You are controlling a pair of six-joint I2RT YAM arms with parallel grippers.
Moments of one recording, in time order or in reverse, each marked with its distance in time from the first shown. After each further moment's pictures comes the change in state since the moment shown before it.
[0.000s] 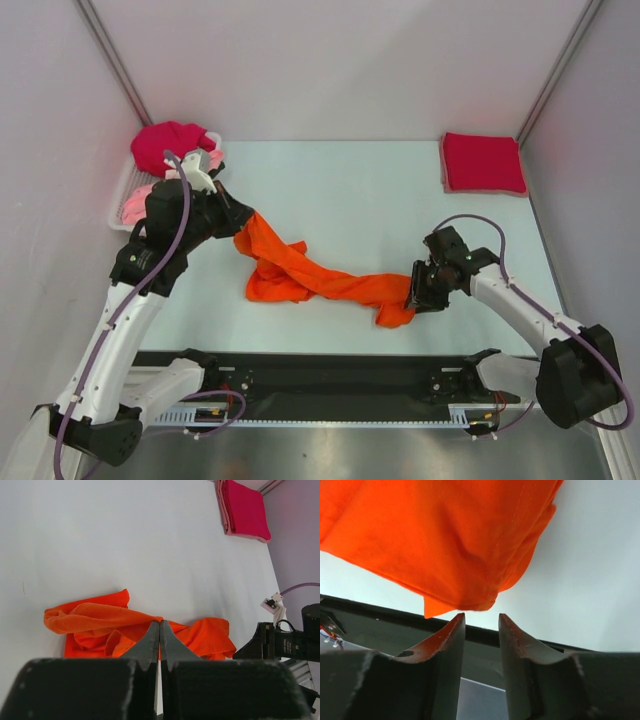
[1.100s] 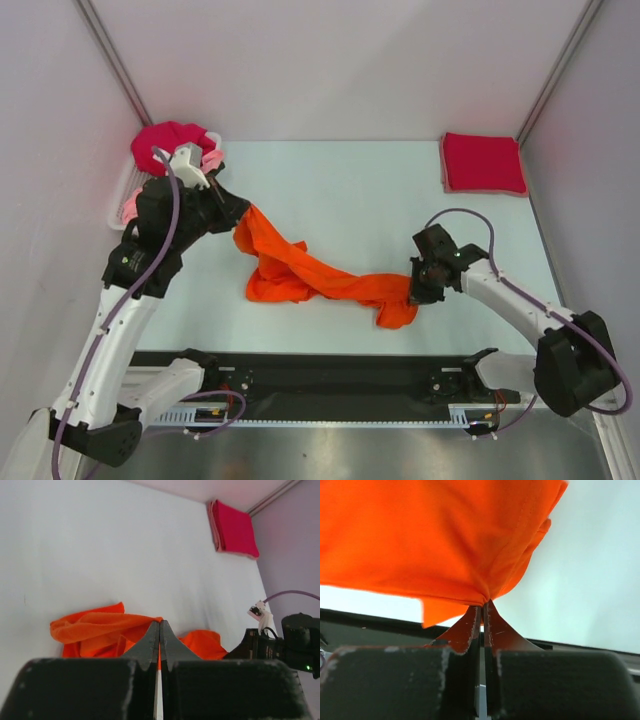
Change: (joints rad) left arm -0.002 -0.009 0.039 -0.008 -0.026 -0.026; right arm 0.082 0.061 0.008 0.060 0.151 0.034
